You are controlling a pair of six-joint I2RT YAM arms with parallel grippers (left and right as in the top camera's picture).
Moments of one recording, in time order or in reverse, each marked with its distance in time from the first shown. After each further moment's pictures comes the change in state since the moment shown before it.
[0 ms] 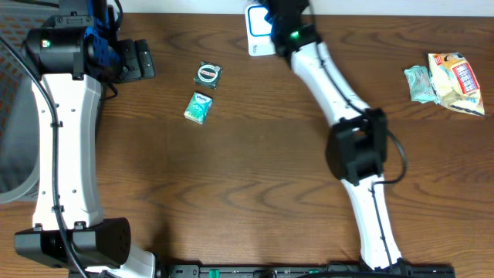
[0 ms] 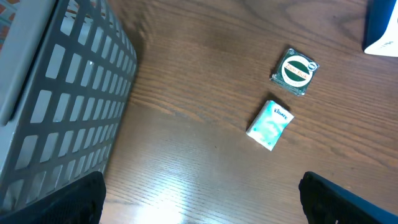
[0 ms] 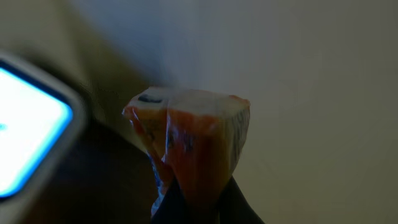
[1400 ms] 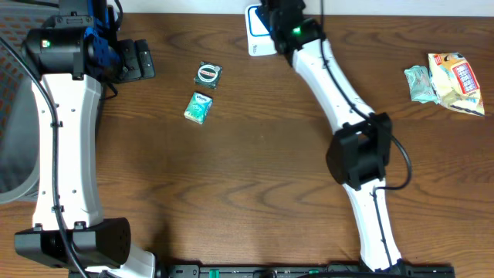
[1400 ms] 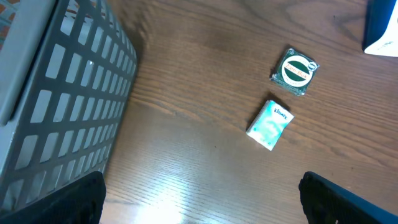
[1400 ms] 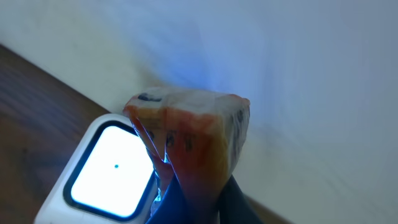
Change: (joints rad) left arm 0.000 0.000 0.000 0.000 0.000 0.000; right arm 0.043 -0.025 -0.002 -0.036 -0.187 0.255
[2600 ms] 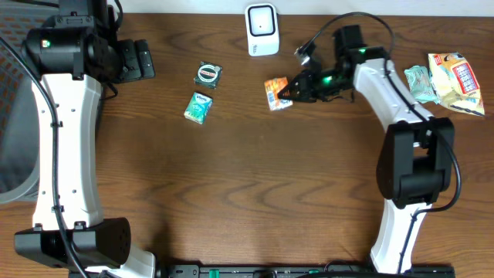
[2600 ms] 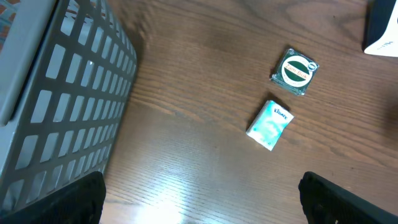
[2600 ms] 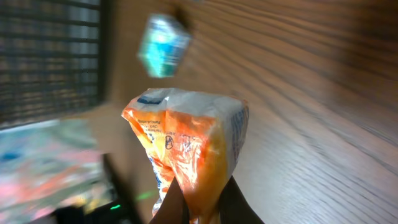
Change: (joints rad) left arm 0.000 0.000 0.000 0.000 0.000 0.000; right arm -0.253 -0.339 -0.676 -0.527 -1.197 0.499
